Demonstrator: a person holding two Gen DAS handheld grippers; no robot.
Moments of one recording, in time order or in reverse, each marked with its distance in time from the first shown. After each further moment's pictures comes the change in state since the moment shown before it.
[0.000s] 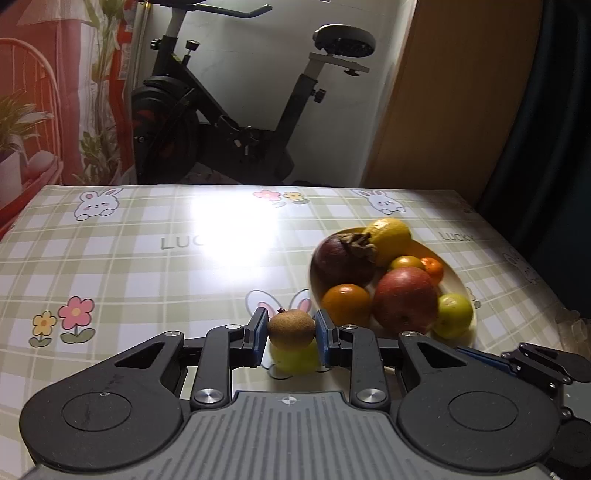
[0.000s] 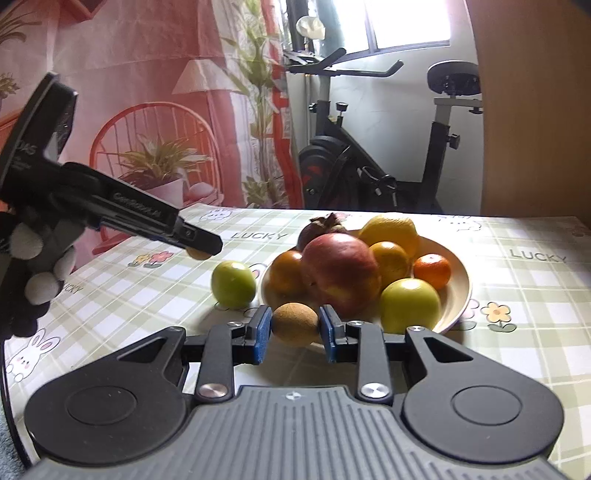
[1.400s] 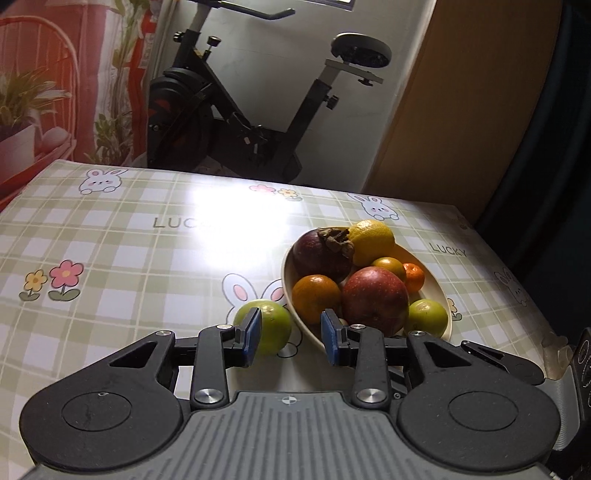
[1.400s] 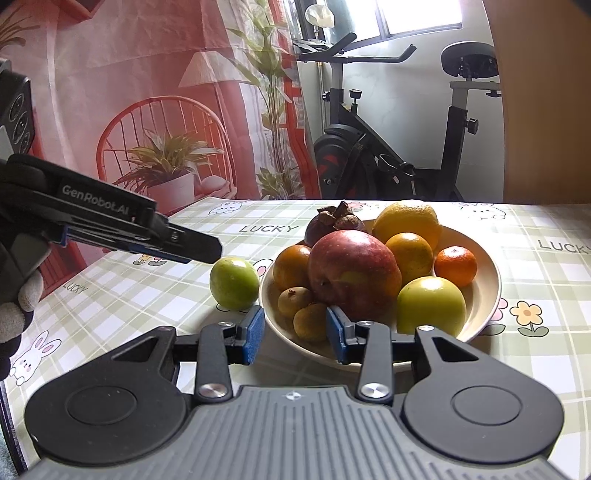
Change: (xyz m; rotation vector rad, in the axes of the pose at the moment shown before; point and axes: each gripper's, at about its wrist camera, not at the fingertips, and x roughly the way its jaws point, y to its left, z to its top) left arm -0.014 -0.016 -0.022 -0.121 -0.021 0.048; right arm 0.027 -0.010 0.002 0.014 0.040 0.089
